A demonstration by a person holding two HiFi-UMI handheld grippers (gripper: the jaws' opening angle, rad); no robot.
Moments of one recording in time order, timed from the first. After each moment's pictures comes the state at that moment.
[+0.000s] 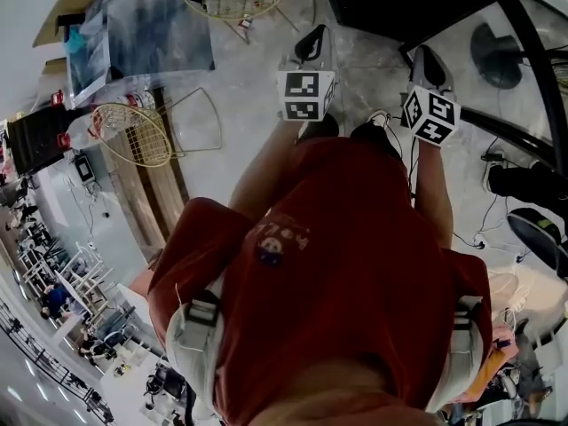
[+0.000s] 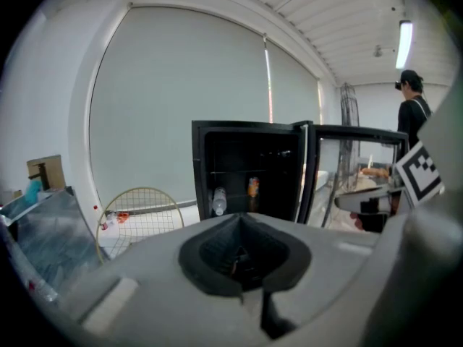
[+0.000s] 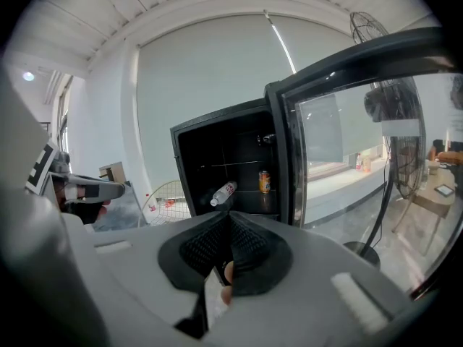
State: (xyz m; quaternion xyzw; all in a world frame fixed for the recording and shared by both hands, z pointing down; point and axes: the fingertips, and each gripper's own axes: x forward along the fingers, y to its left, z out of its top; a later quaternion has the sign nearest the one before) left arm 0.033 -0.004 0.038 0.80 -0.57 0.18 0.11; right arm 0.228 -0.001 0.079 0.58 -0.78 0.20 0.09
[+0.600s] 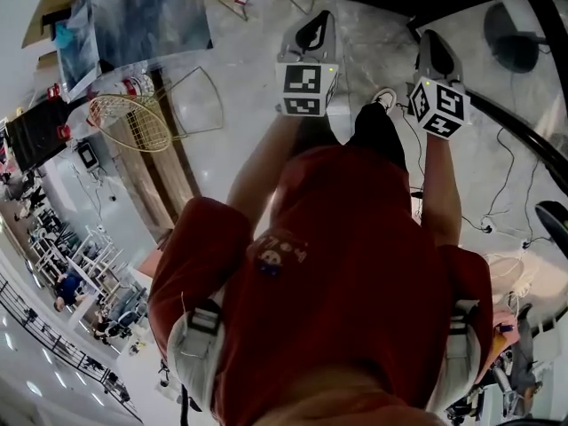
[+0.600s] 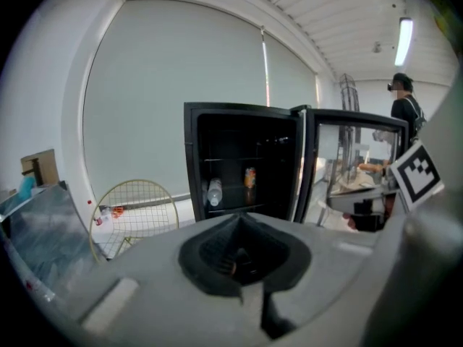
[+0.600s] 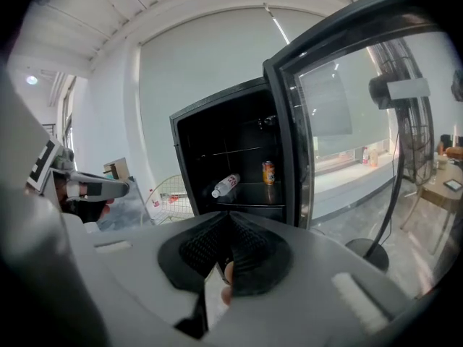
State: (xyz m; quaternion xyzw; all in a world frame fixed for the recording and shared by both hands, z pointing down) left arm 0.041 -0.009 0.077 0.80 -0.55 0.19 0.12; right arm 0.223 -0.008 0.122 0.56 -0.79 0.21 0.09
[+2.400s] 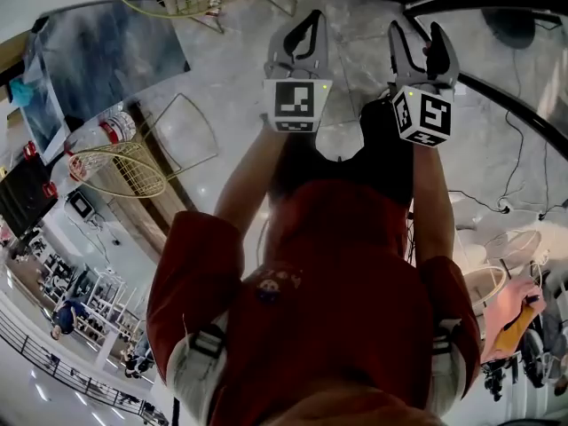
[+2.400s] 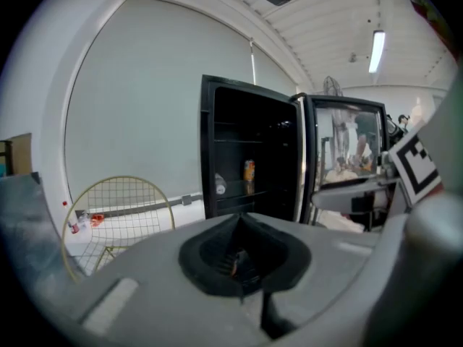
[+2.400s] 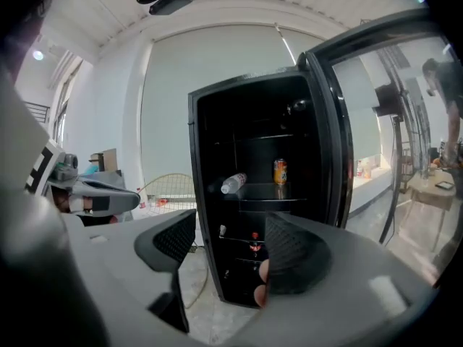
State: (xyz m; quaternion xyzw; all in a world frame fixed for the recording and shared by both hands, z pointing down) left arm -0.043 -0.053 0.177 0.85 -0.49 0.16 0.07; right arm 0.104 -0.039 0.191 0.61 -0.77 0.14 0.07
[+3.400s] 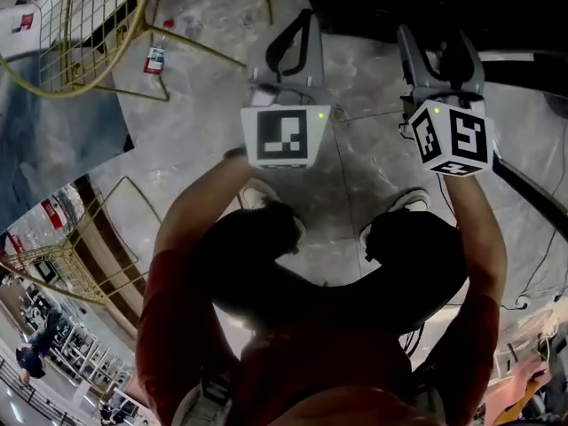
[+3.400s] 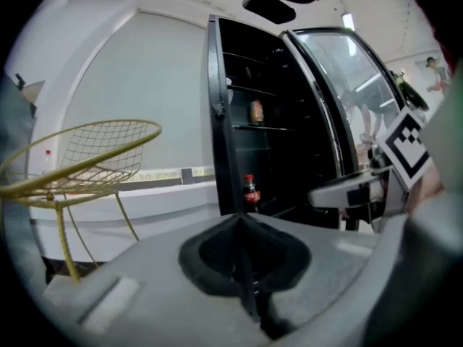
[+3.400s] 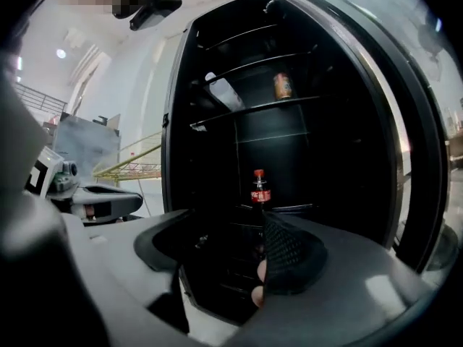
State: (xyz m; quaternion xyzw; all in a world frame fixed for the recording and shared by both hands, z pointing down) left arm -0.054 -0.187 0.589 0.85 -0.52 0.08 -0.02; right arm 0.087 -0.188 0.605 0.59 -0.81 0.08 0.04
